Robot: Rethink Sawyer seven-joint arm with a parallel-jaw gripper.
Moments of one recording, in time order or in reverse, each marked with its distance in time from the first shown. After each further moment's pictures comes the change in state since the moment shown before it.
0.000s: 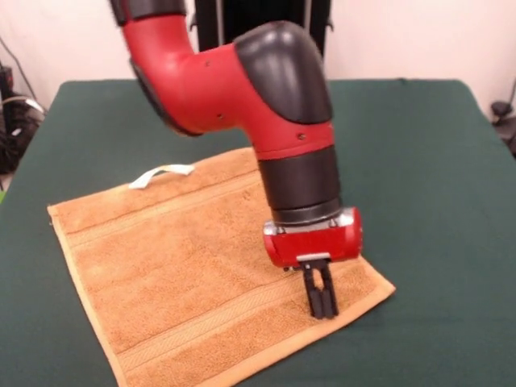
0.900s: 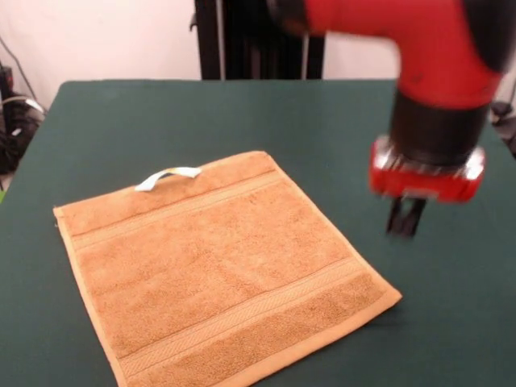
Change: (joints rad) arm 0.593 0.009 -0.709 -0.394 0.350 0.875 0.264
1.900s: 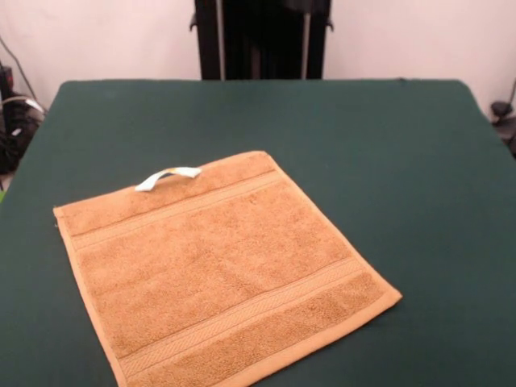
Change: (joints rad) arm -0.123 -0.418 -0.099 0.143 -0.079 0.047 0.095
